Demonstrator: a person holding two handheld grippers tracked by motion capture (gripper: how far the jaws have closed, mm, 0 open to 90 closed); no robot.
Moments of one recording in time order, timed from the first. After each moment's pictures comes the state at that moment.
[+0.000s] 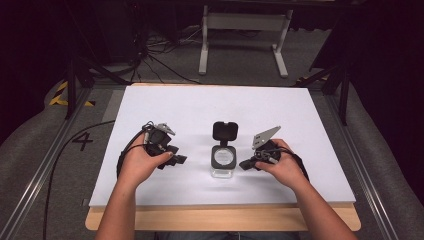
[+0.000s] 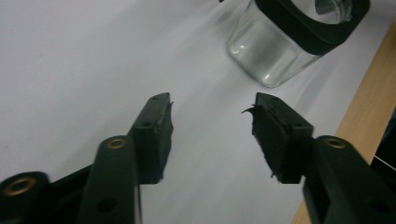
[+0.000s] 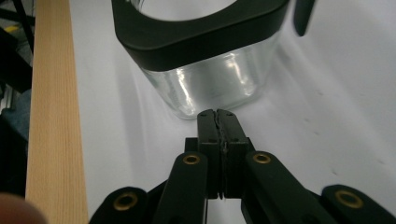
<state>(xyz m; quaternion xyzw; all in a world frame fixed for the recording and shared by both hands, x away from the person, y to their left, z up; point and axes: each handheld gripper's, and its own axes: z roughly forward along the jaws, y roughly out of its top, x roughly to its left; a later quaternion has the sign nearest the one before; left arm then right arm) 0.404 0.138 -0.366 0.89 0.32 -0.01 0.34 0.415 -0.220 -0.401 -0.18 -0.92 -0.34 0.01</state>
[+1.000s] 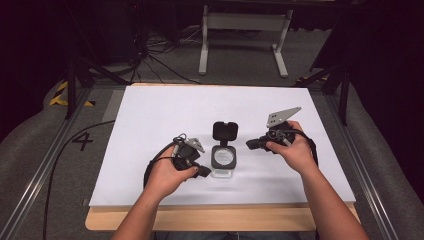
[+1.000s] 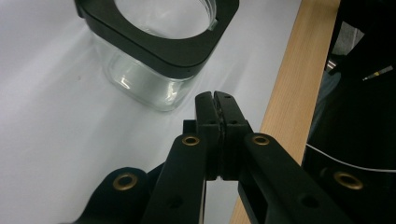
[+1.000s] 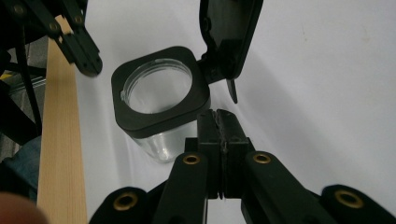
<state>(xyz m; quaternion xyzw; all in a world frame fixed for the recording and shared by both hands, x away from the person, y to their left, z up) 0.377 0.068 -0.380 0.91 0.22 -0.07 0.34 0.433 -0.238 -0.347 -0.19 -0.89 -0.41 -0.03</state>
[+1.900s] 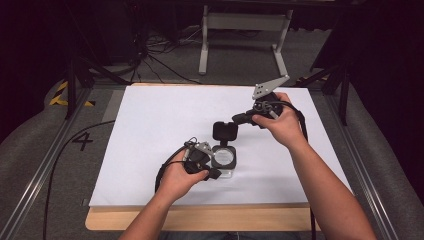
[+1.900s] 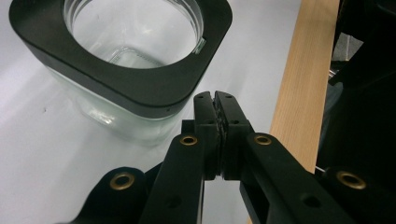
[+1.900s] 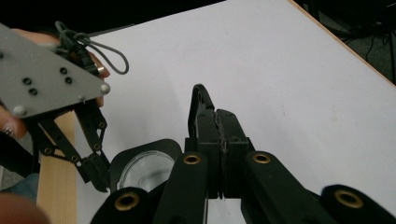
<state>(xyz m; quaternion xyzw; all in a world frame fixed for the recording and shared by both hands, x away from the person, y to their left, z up) 0.378 0.044 -0.397 0.90 0.21 -0.06 0.38 0.465 -0.189 -0.281 -0.17 -0.89 -0.42 -0.06</state>
